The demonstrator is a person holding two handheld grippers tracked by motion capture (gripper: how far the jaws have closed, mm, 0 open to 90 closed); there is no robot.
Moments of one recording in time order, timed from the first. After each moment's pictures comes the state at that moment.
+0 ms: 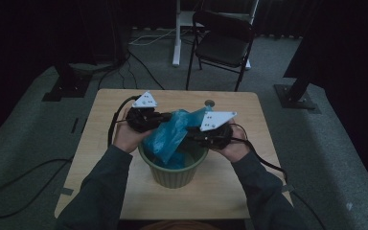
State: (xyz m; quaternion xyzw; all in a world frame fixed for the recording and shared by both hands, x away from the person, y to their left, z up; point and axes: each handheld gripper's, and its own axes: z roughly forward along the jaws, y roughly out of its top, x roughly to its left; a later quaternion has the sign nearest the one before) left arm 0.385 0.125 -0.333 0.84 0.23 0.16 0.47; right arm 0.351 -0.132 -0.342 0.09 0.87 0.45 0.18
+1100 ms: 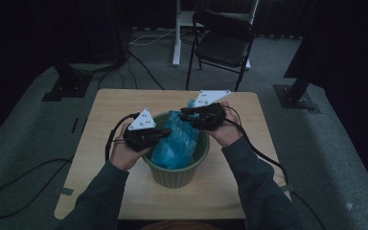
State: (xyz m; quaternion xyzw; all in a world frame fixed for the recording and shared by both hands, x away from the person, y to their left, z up) left arm 0.338 0.126 -0.349 0.84 0.20 0.17 0.48; right arm 0.387 -0.111 -0.315 0.16 0.85 0.46 0.18
